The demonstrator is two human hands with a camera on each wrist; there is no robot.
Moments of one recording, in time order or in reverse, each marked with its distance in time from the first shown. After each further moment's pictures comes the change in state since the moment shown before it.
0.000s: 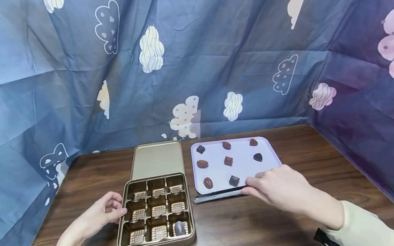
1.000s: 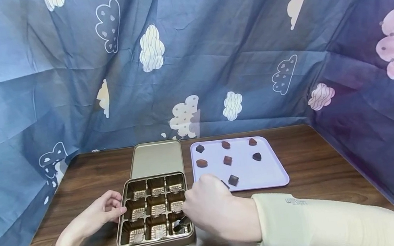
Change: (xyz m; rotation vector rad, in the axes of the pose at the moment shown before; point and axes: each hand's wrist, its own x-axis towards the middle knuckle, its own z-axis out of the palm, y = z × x) left_hand 0.001 0.000 -0.001 -0.018 -0.009 0.031; right_hand 0.112 -0.141 -0.050 -0.499 -0.493 -0.154
